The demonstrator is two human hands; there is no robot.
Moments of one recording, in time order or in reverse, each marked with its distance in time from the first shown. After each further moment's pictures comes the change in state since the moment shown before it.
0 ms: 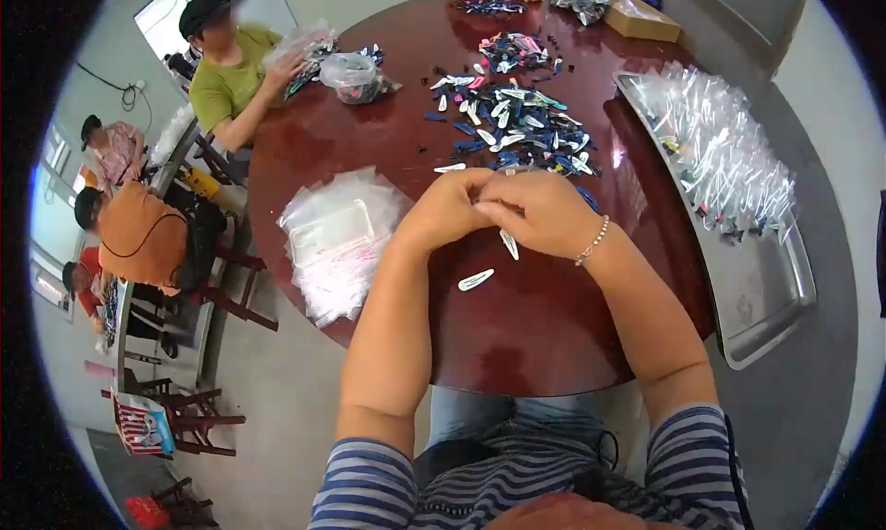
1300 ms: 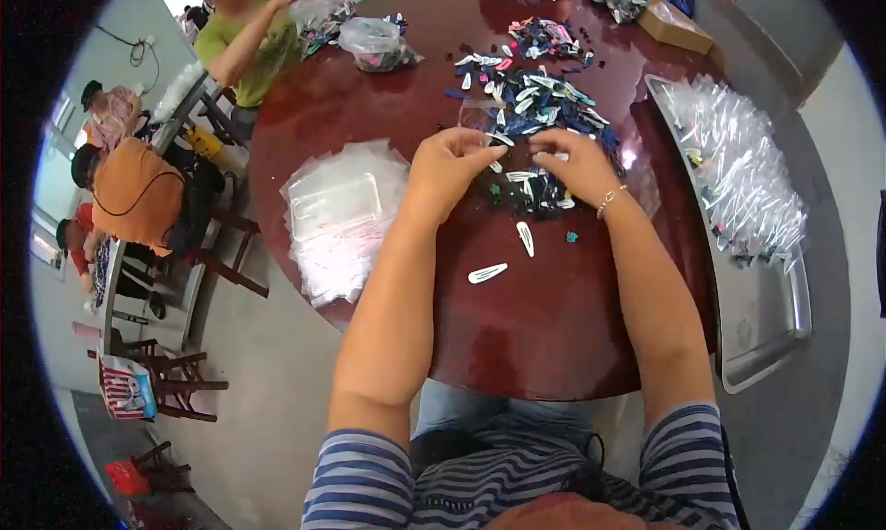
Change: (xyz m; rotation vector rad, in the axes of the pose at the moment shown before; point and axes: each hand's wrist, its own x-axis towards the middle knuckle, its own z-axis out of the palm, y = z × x) left_hand 0.005 -0.010 -0.019 -0.097 0.613 -0.152; right_hand -0.007 0.109 0.019 0.210 0.002 0.454
